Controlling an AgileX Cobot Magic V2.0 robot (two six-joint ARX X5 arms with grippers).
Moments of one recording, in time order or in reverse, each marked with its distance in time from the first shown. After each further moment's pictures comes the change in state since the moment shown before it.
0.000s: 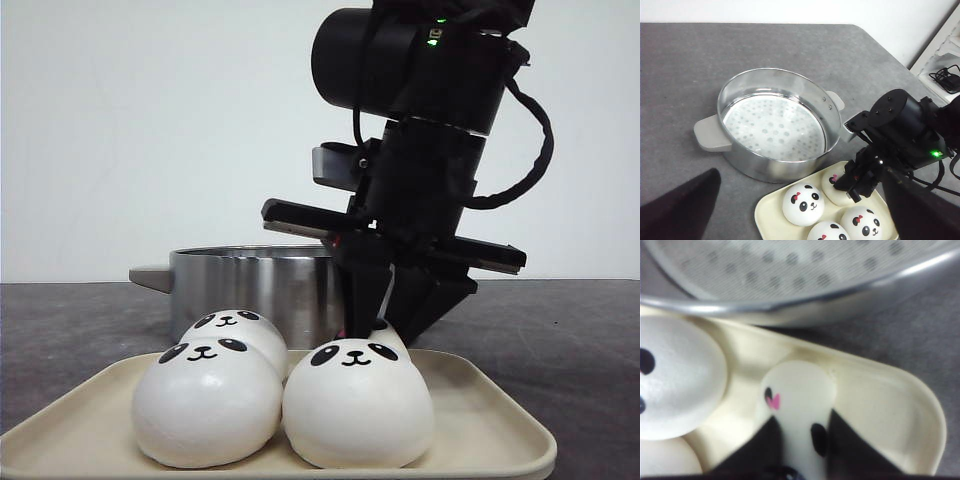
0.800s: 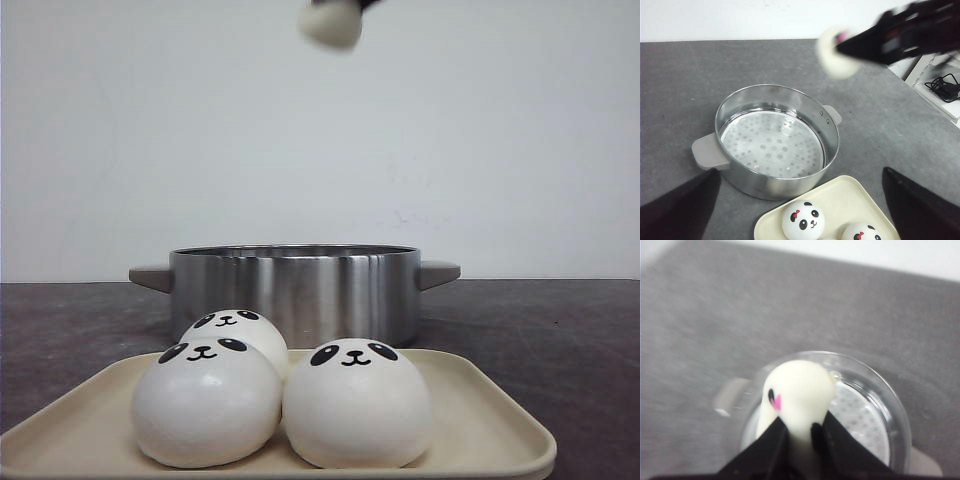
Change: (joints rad) left arm -0.006 0.018 0.000 0.070 -0.003 0.000; right arm -0.122 -0.048 0.528 -0.021 0.080 -0.339
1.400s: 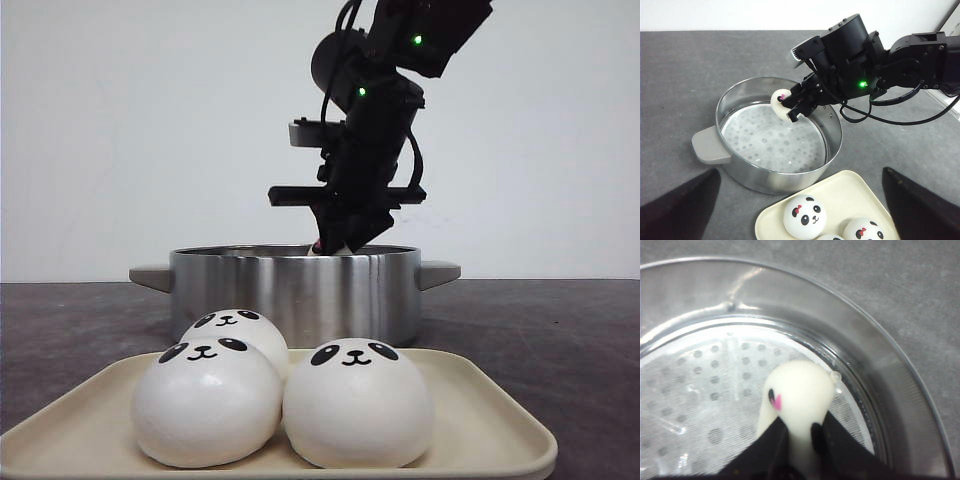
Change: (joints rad) left arm 0.000 0.034 0.000 -0.005 0.000 0.000; right arm -0.079 0.401 0.000 0.178 0.039 -0.115
